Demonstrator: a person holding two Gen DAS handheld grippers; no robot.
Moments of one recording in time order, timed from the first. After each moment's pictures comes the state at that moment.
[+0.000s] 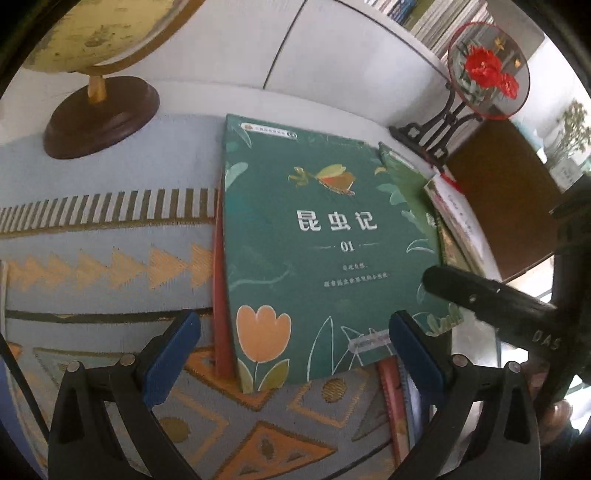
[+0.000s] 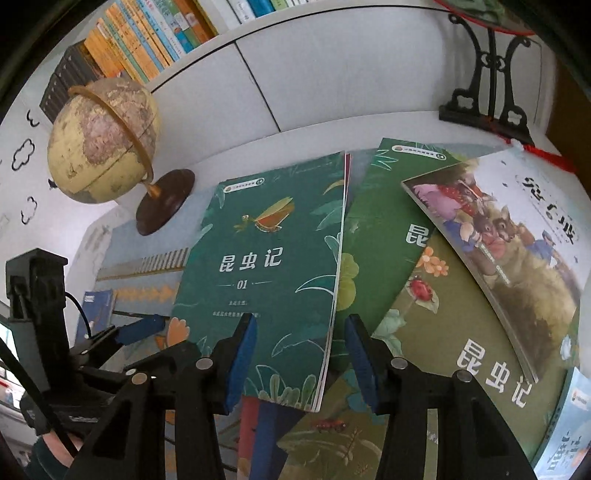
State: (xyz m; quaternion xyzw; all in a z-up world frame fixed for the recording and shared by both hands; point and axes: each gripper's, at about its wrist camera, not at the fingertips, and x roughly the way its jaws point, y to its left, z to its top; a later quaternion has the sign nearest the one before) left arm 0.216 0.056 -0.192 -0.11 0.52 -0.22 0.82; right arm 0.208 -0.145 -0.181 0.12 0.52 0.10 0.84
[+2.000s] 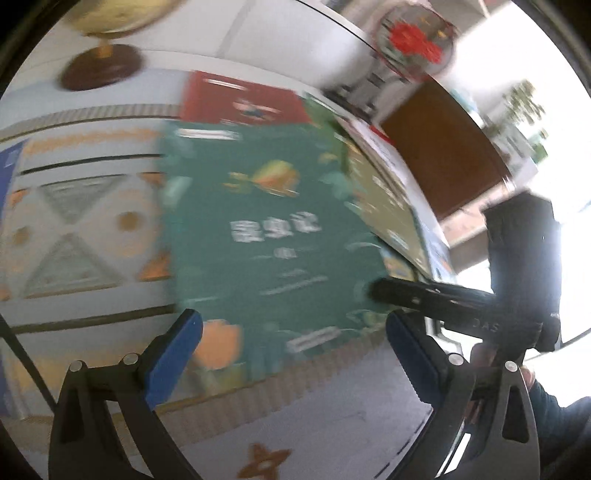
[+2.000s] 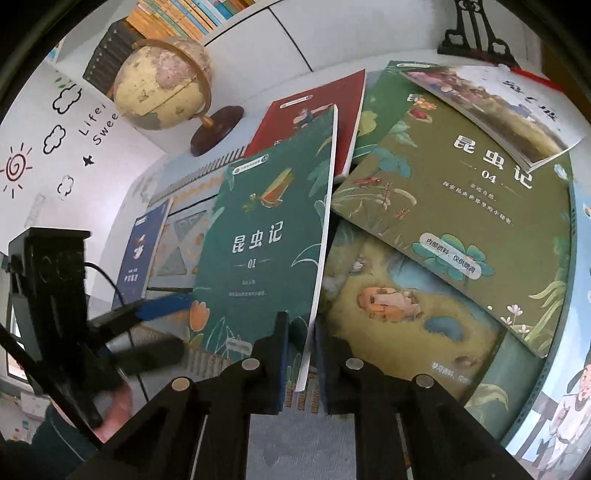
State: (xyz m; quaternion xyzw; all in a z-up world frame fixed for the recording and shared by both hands) left arm 0.104 0.086 -0.173 -0.14 0.54 -0.29 0.78; right arm 0.081 -0.149 -0.189 0.17 0.56 0.18 0.79
